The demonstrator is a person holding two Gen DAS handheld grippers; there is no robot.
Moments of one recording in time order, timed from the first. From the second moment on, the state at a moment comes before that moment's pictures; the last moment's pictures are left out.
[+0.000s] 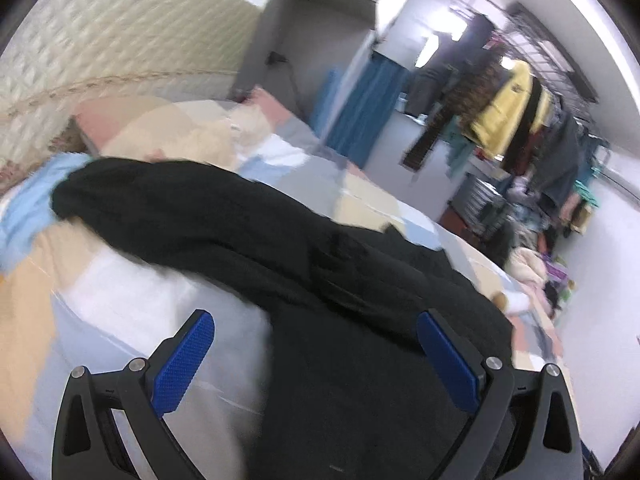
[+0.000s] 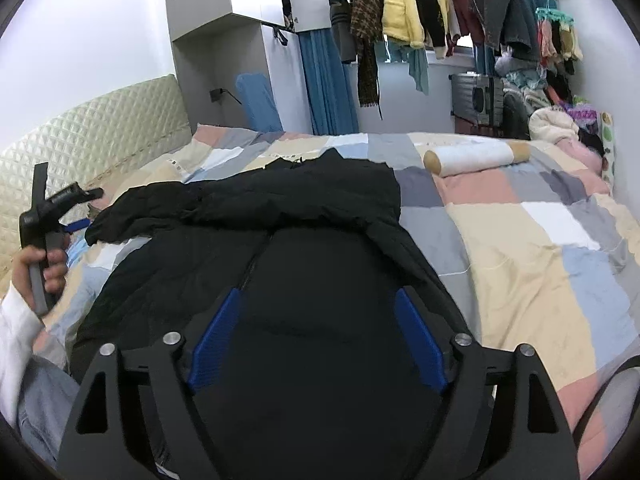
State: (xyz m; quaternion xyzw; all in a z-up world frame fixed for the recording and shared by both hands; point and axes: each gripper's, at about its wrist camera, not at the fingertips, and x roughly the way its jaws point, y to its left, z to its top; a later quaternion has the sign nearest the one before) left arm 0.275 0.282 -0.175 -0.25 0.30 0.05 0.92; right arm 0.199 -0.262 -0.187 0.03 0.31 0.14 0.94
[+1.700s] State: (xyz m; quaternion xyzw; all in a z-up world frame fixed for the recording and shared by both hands) left arm 0.349 0.520 -0.150 -0.32 0.24 0.29 0.87; right arm 0.274 -0.239 -0.204 0.08 0.32 0.11 0.94
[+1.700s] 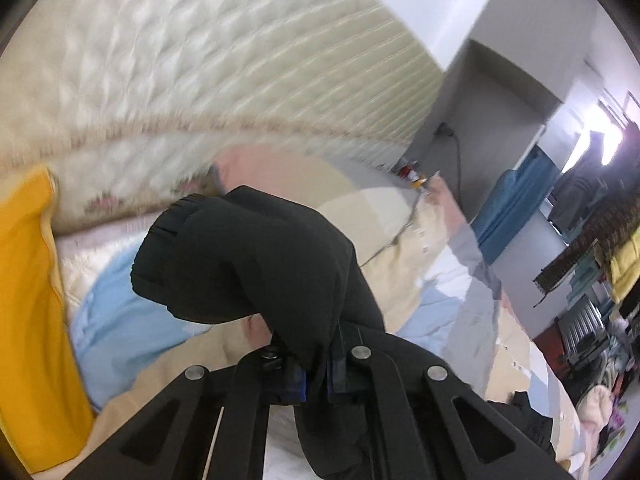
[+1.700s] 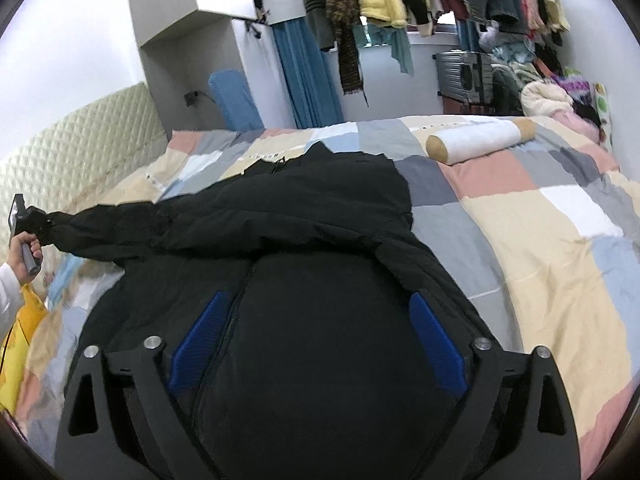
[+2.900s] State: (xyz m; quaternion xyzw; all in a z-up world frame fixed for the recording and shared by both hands) left arm 0.427 -0.040 -0.006 -0.04 0.22 0.00 0.98; right arm 0.217 -0.350 -0.167 0.10 0.24 0.09 0.96
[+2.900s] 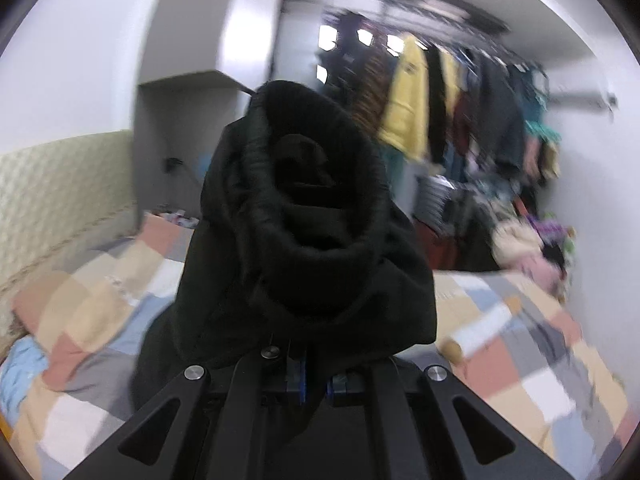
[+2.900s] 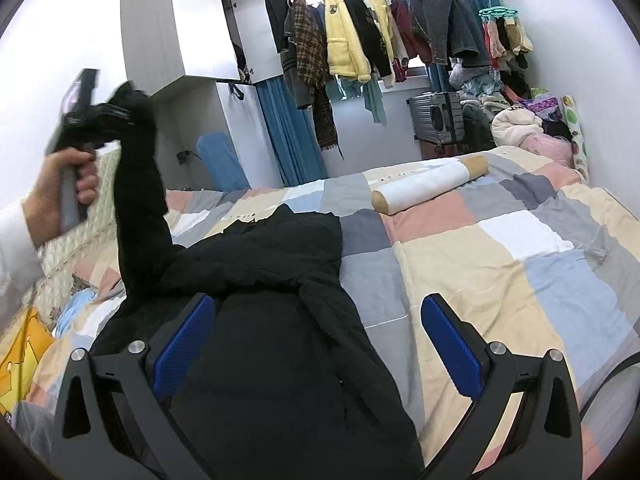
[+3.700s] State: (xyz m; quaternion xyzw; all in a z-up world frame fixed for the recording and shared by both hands) left arm 0.471 -0.194 -0.243 0.04 0.38 -0.10 0.92; right arm 0.259 -0.389 -0.202 0.11 0.27 0.06 0.96
